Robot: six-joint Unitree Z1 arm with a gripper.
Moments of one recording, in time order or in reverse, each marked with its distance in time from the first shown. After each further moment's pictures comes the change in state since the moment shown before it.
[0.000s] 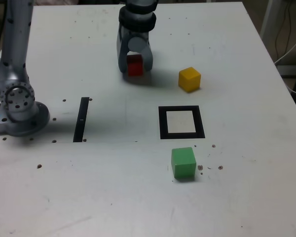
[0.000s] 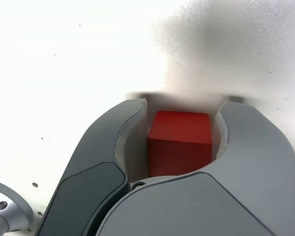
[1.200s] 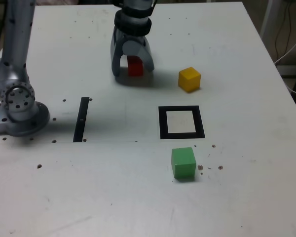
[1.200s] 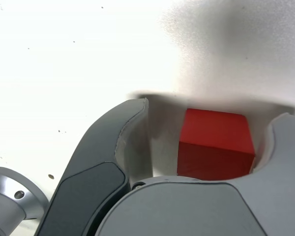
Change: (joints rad) arm 0.011 0.019 0.020 0.041 -0.002 0.004
